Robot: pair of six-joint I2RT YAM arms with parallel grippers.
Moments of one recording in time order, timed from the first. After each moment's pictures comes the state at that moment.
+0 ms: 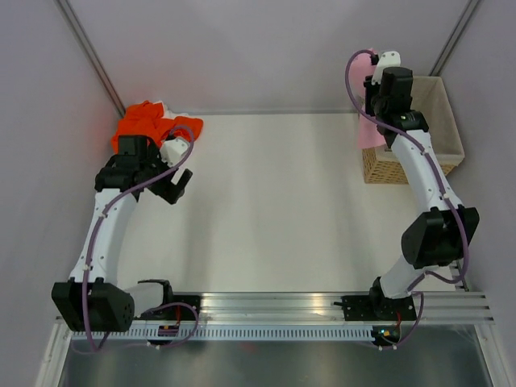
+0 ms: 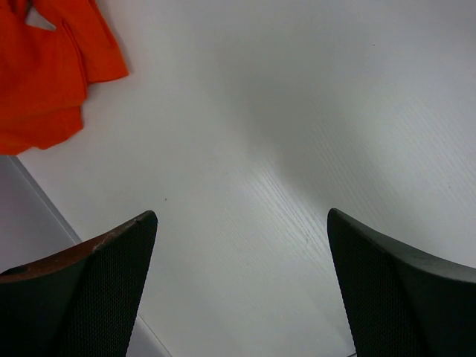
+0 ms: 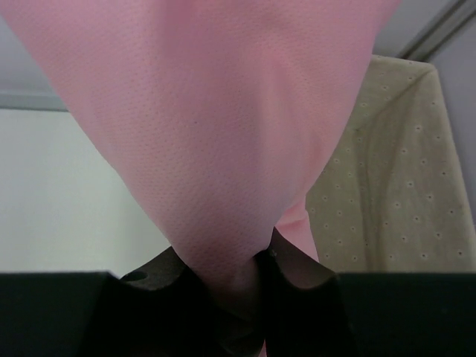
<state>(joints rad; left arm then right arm) -0.01 1.16 1.18 -0.89 0.25 0.61 0.11 1.63 1.65 -0.37 0.18 -0.12</state>
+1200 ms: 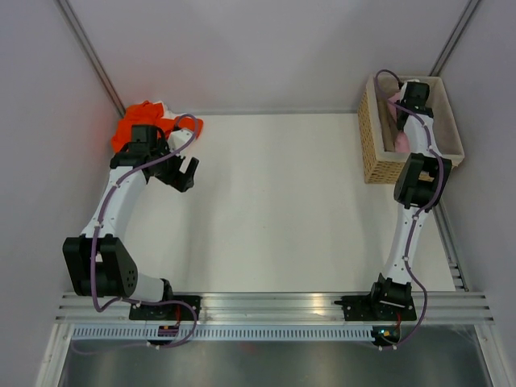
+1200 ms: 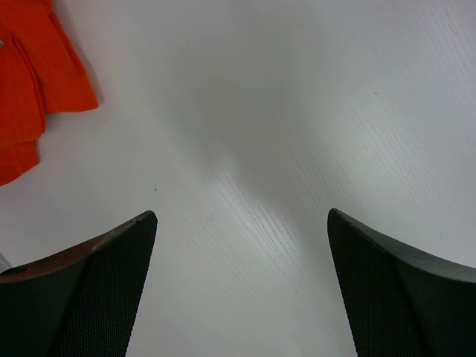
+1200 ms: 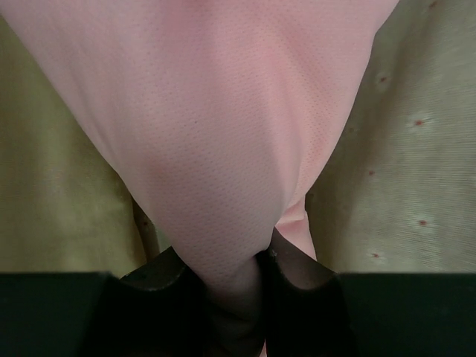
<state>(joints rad) -0.01 1.43 1.24 -0.75 0.32 0.51 -0.24 2.48 2.30 -0.50 0.26 -0.31</state>
